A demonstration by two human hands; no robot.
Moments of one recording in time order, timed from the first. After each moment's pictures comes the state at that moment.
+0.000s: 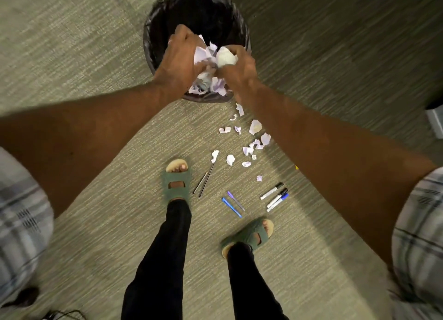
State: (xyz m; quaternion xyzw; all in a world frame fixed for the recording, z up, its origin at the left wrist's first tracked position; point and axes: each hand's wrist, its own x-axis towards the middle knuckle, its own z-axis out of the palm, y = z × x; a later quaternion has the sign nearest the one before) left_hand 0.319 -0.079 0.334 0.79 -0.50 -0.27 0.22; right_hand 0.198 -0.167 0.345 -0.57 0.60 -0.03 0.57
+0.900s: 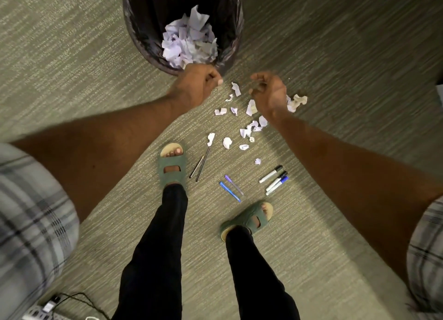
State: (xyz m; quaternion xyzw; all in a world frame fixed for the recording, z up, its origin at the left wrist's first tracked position) left_hand 0.233 -0.050 0.281 0.74 -0.46 -0.42 0.24; right_hand 0.051 -0.154 0.282 -0.67 0.59 0.03 0.44
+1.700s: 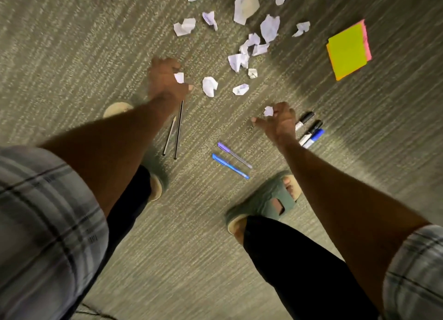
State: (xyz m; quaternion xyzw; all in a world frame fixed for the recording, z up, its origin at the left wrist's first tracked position) left_hand 0.078 0.041 -0.029 0.86 -0.29 -0.40 0.10; right_hand -0.199 0.003 -0.030 -0.55 0.72 0.13 0.40
